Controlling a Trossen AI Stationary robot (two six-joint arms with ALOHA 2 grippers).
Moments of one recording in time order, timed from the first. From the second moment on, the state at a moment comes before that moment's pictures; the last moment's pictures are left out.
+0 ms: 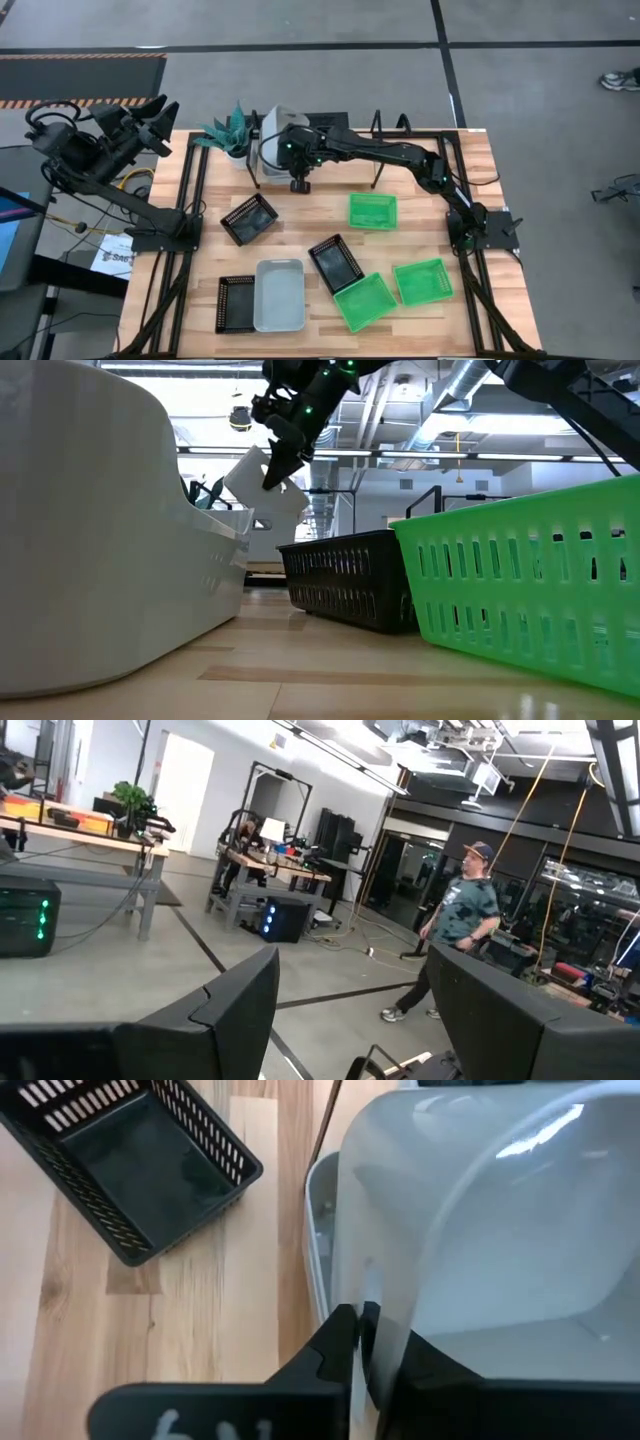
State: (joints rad) left arm -0.37 0.63 1.23 -0.20 -1.24 0.04; right arm -0.24 2.28 2.29 -0.91 0.04 -0.28
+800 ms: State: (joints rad) left arm -0.37 0.63 1.23 -0.20 -1.24 0.04; right arm -0.23 2.28 2.29 -0.93 0.19 -0.36
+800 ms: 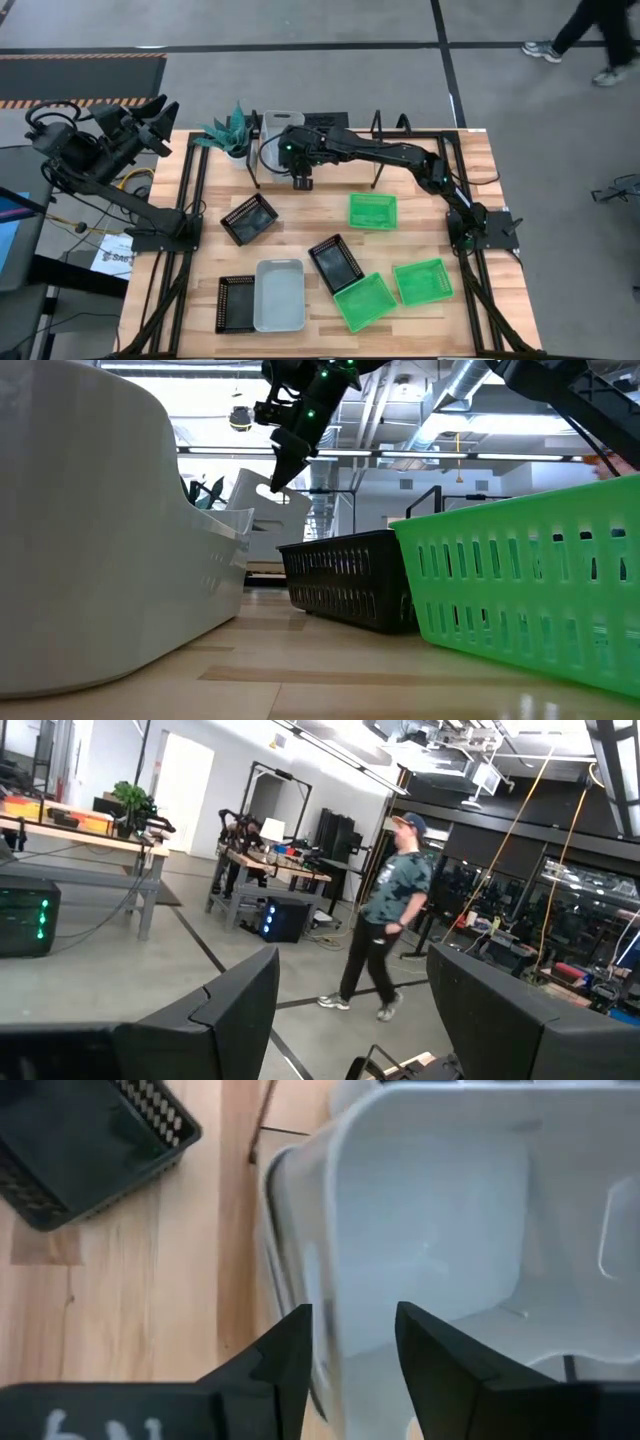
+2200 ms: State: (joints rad) left arm -0.37 0.63 1.23 -0.20 -1.23 0.00; right arm -0.21 2.27 2.27 -1.01 0.29 -0.40
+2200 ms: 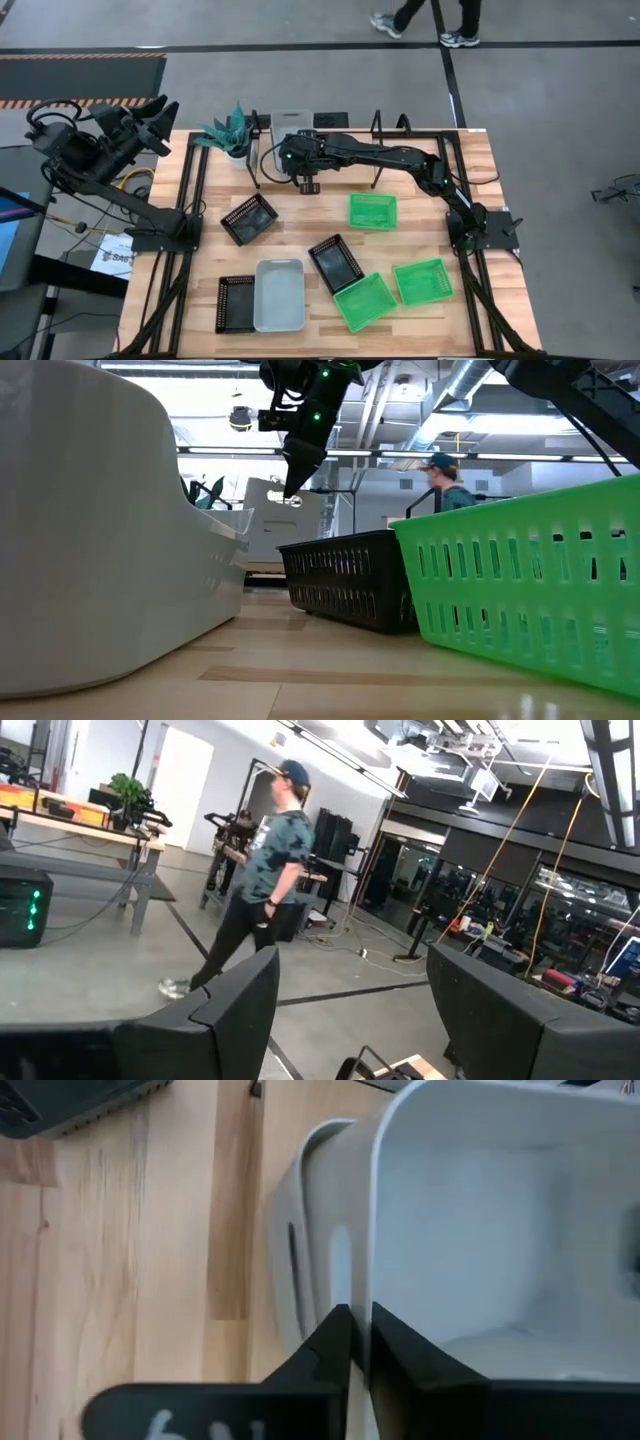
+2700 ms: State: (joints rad) left arm -0.37 0.63 1.23 -0.20 -1.24 0.01; right arm -0.21 2.27 2.29 -1.00 0.29 -0.40
